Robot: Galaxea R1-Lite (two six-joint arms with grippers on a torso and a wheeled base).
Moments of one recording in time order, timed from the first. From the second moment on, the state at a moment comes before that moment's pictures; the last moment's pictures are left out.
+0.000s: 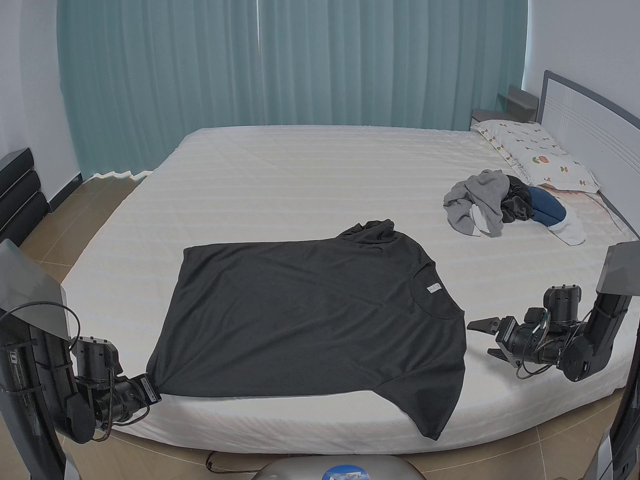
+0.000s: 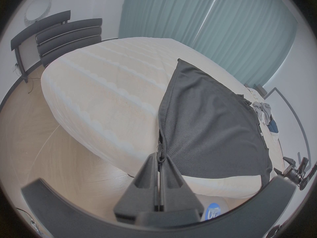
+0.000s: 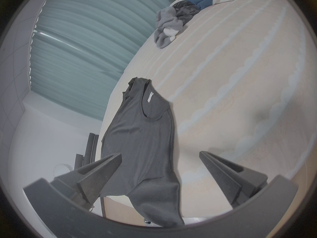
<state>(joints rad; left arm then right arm) 0.02 2.20 -0.02 -1.37 0.00 -0.47 0.02 2.20 -0.43 -1.14 0.41 0.73</state>
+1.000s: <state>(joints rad) 0.02 2.20 -0.02 -1.38 -0.01 -0.47 0.10 2.28 -0.55 -1.13 0.36 0.74</state>
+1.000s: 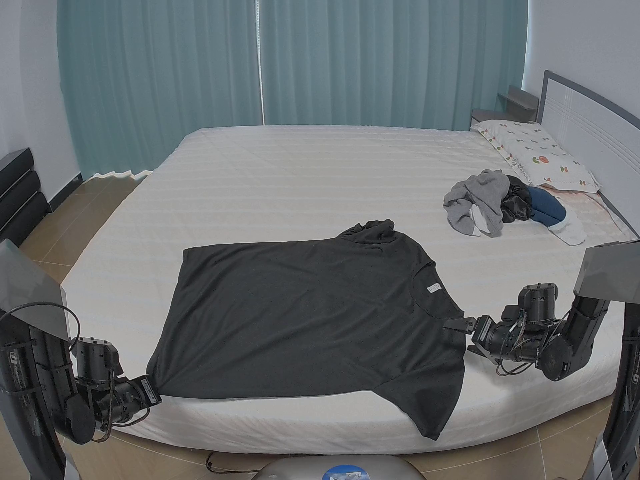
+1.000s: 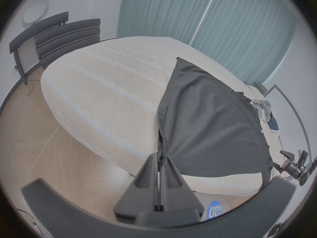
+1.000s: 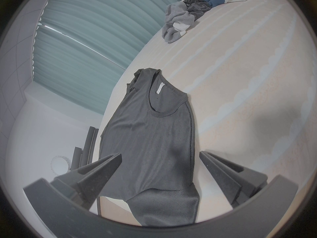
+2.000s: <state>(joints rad) 0.02 2.20 -0.02 -1.38 -0.01 -0.47 0.10 2.31 -0.59 -1.14 0.36 0.79</state>
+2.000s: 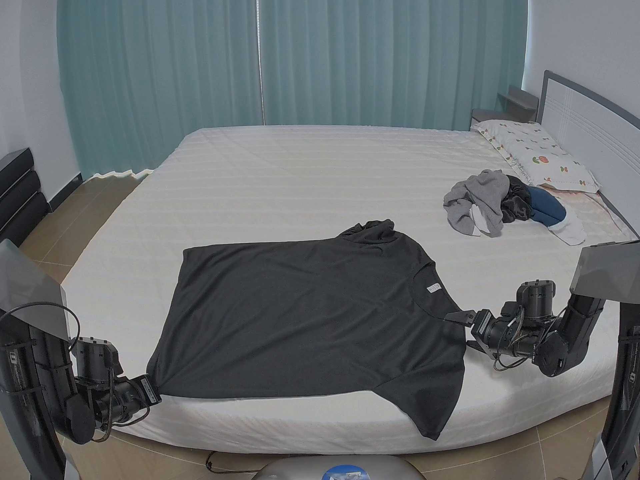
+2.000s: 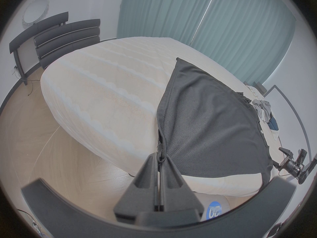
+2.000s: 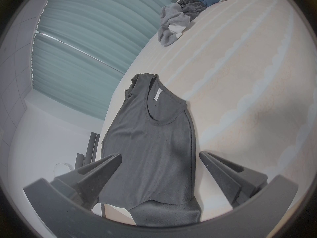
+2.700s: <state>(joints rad) 0.01 2.19 -0.02 -1.38 -0.01 -0.47 0.12 2.35 -0.62 -1.14 0.24 0.79</state>
